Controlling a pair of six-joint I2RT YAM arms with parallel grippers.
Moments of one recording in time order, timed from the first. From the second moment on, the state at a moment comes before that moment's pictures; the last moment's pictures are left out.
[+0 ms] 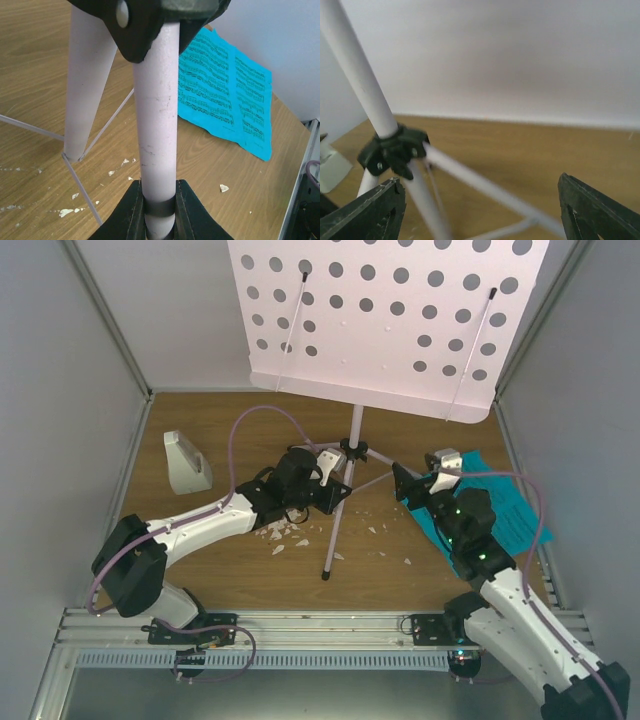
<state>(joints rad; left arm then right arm) -0.78 1.49 1.00 -0.08 0.23 -0.34 0.42 0.68 0.50 0.15 0.05 0.07</state>
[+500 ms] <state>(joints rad) -0.78 1.49 1.00 -0.07 0.23 -0.35 0.37 0.72 0.32 0.39 -0.26 1.07</state>
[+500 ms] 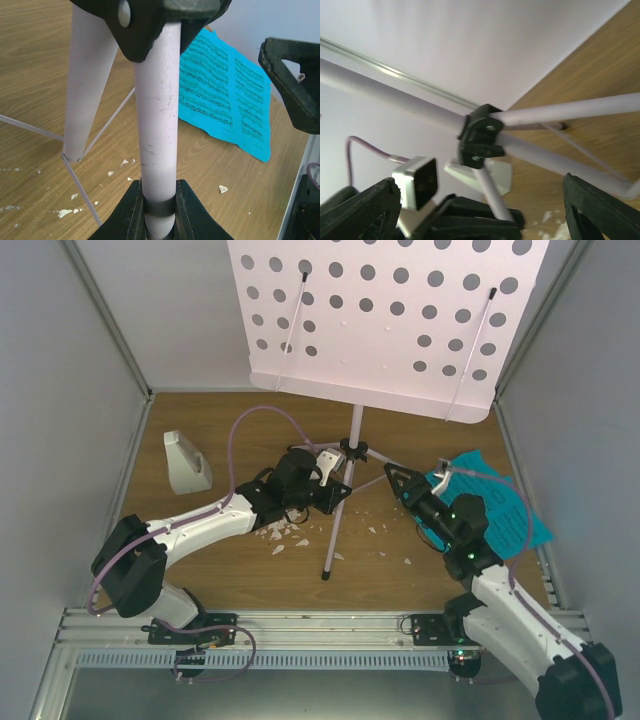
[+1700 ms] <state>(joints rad) -0.78 1.48 0.99 -0.06 0.23 -0.35 0.38 1.22 0.48 0.73 -0.48 1.34</state>
